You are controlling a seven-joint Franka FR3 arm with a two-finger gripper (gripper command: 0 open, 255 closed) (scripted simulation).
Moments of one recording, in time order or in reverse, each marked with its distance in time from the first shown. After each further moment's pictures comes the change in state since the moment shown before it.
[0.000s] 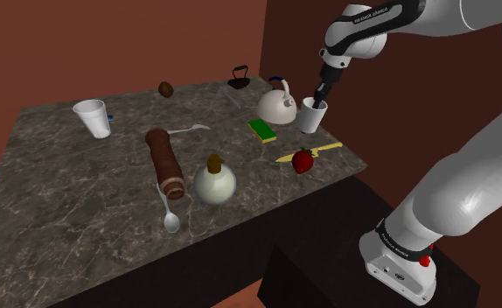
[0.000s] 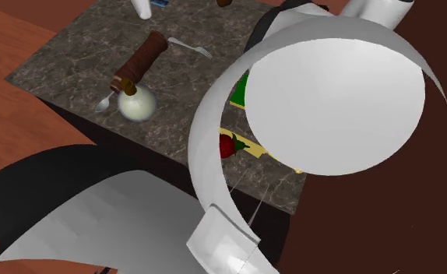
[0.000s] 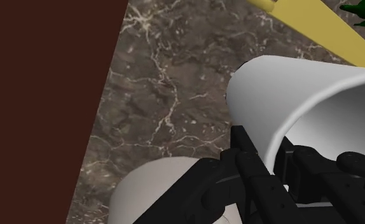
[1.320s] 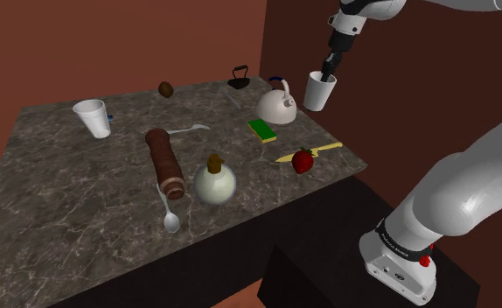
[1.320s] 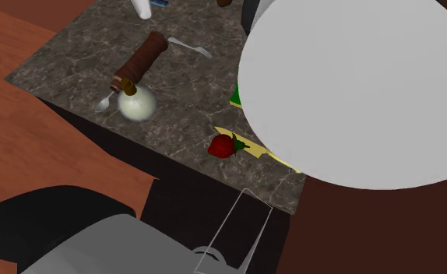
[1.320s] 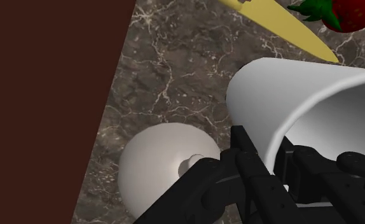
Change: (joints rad) arm 0.002 -0.073 0.015 0.197 -0.037 -0.261 0.054
